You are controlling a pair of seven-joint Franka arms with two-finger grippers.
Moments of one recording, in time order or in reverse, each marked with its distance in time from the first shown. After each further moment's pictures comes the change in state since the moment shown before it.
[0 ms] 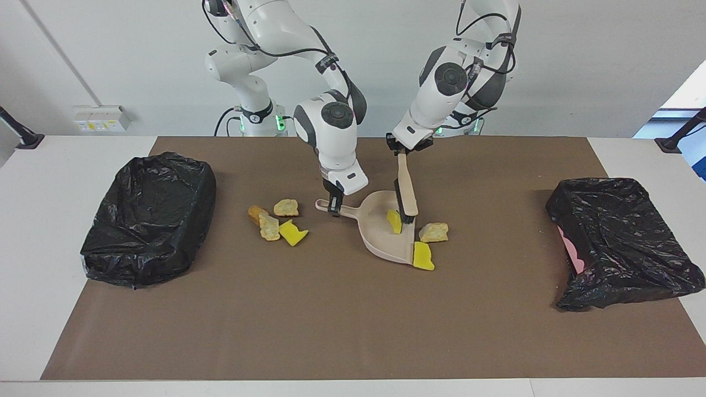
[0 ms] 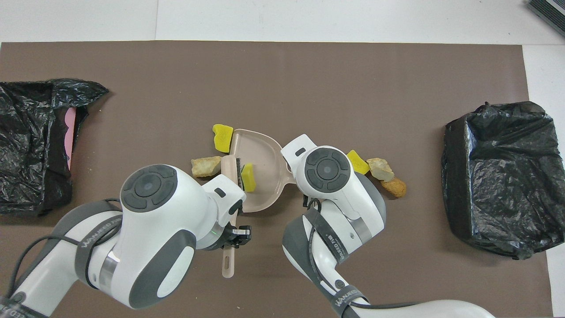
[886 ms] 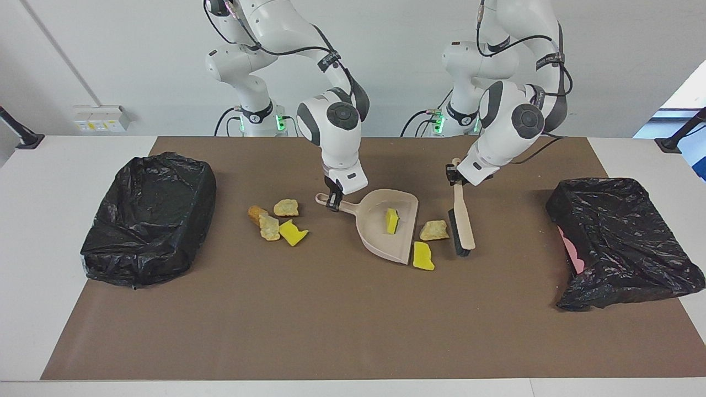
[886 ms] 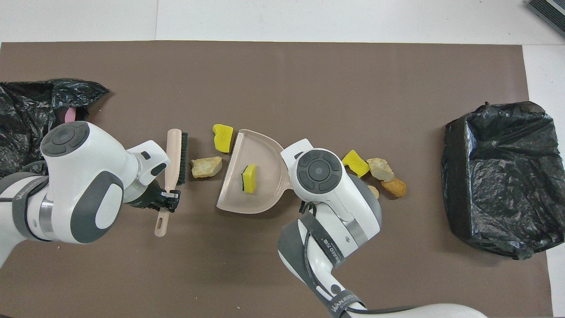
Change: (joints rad) left arm 0.289 0.127 0.025 -0.058 0.138 0.108 0.385; right arm 0.019 -0.002 0.001 0.005 0.000 -0.075 0.132
